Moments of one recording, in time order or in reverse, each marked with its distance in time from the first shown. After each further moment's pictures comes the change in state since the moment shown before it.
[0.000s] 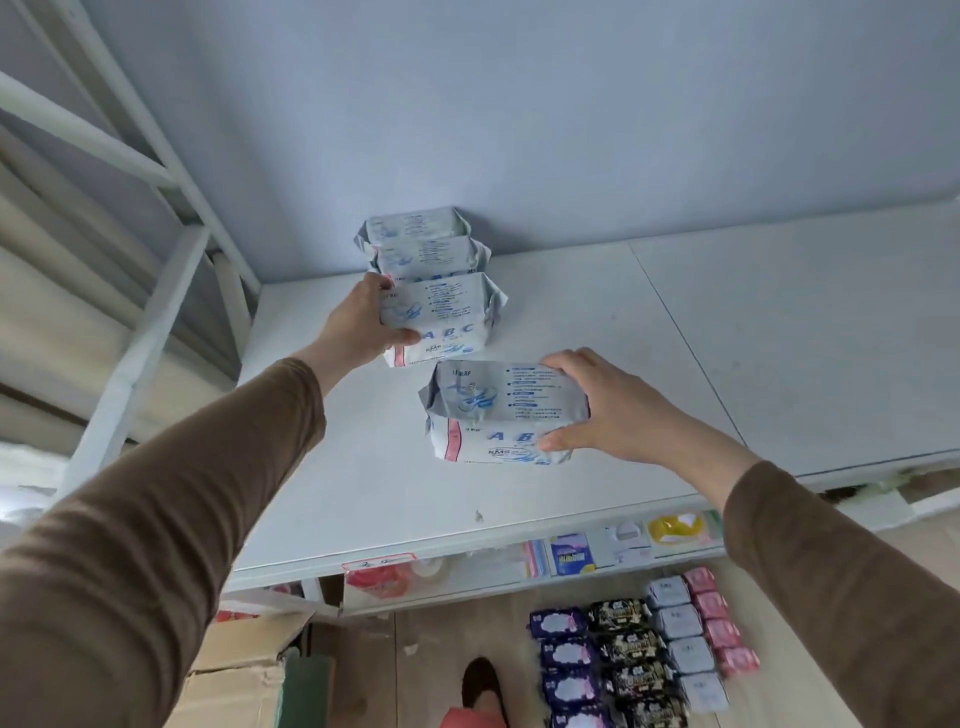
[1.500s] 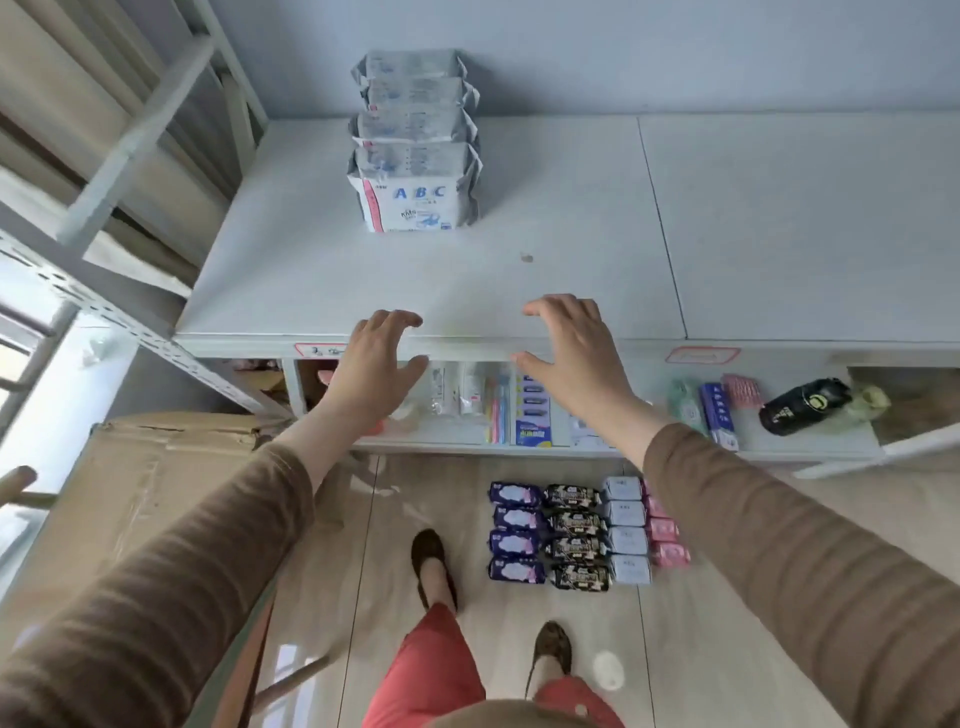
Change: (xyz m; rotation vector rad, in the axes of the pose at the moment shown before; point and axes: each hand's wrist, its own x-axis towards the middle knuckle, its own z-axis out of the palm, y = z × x) left_hand -0.298 0.075 0.126 0.119 0.063 -0.018; right_hand -0.138 0.042 0.065 -0.088 0.237 -0.104
